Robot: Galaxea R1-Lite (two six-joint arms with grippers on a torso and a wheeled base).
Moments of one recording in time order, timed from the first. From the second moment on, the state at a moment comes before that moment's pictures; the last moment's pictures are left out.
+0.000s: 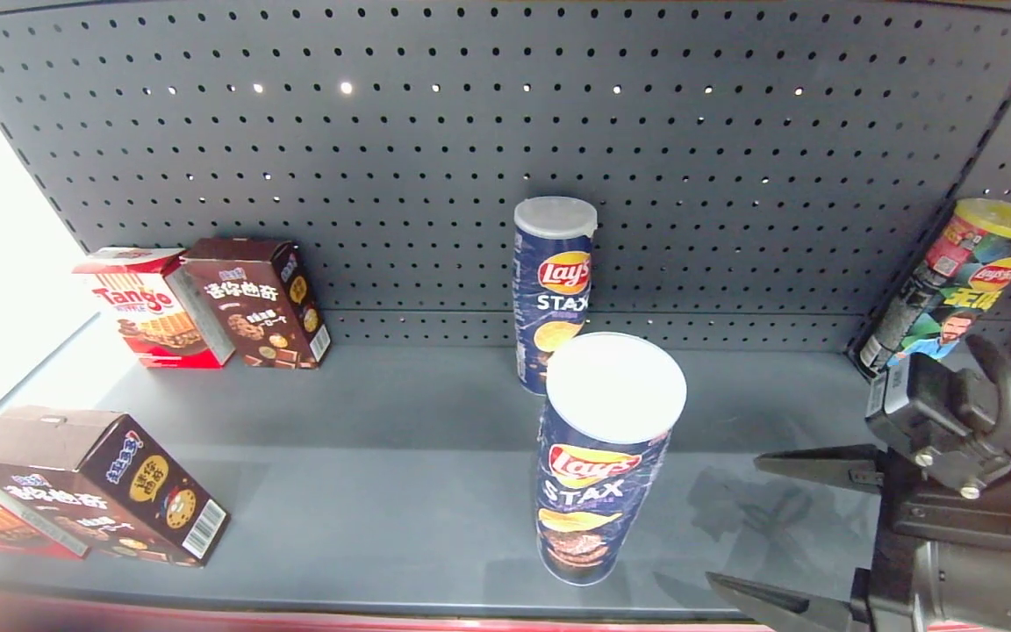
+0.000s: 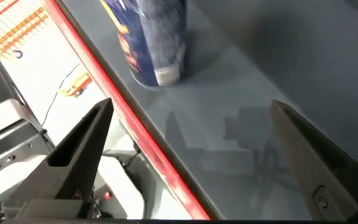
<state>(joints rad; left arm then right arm) 0.00 0.00 -0.01 0.02 0.02 0.00 0.78 1.24 -0.67 -0.14 0.05 -0.15</state>
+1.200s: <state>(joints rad) 0.00 0.00 -0.01 0.02 0.02 0.00 0.76 1.47 -0.80 -0.17 0.05 -0.16</state>
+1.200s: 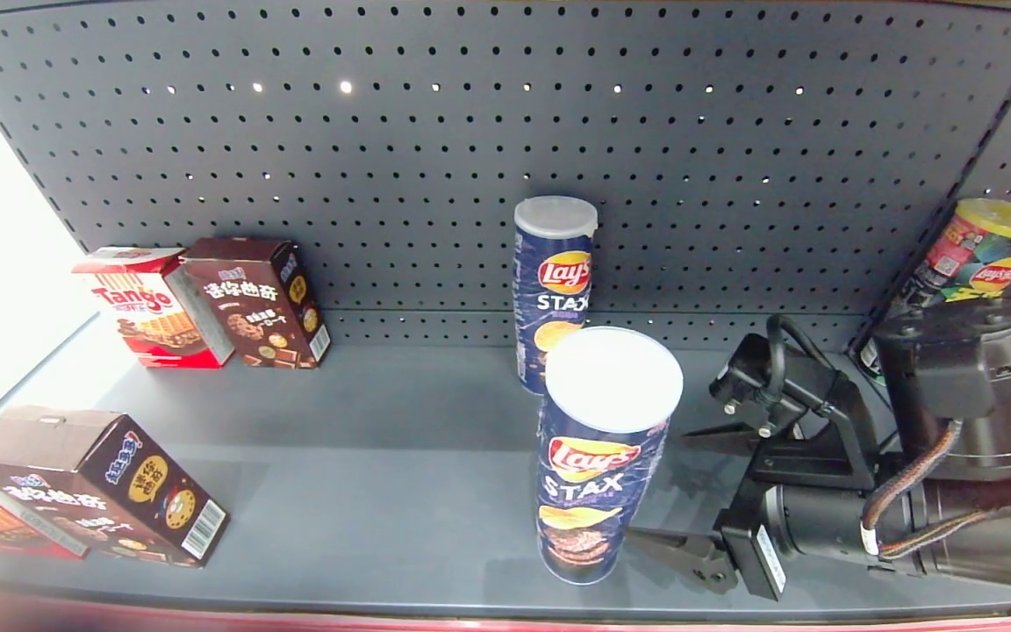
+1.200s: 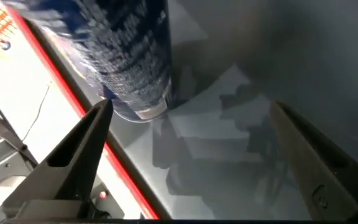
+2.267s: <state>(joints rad) 0.00 0.00 -0.01 0.02 0.02 0.00 0.70 1.53 -0.83 -0.19 0.04 -0.16</state>
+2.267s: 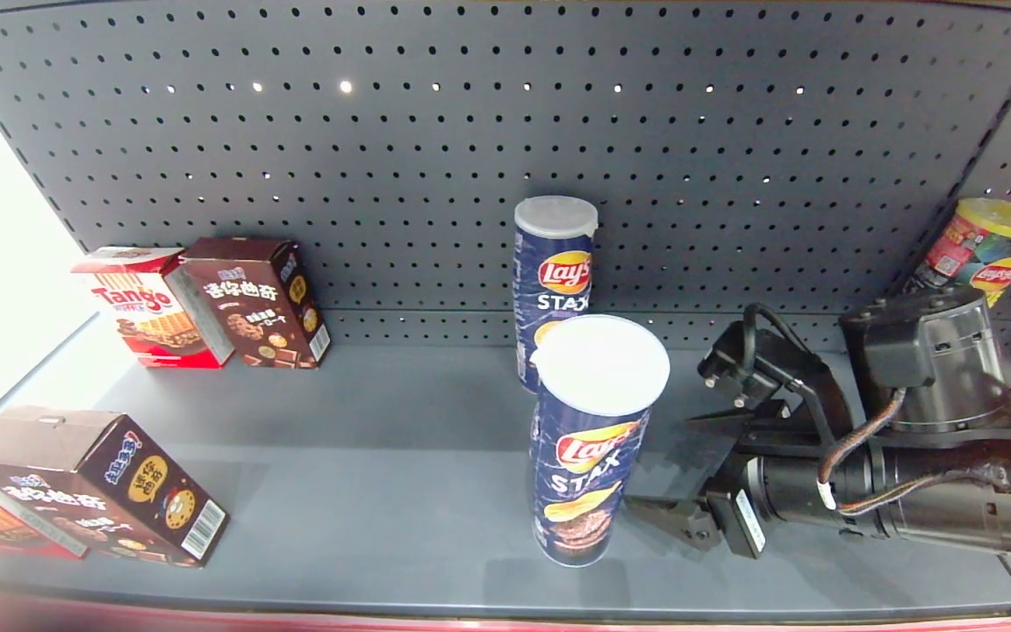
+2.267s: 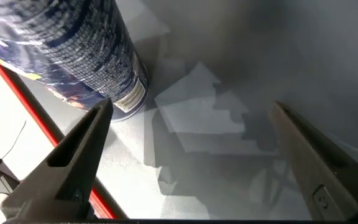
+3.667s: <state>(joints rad) 0.00 0.00 -0.01 0.02 0.02 0.00 0.70 1.58 -0.85 -0.19 0.04 -0.19</state>
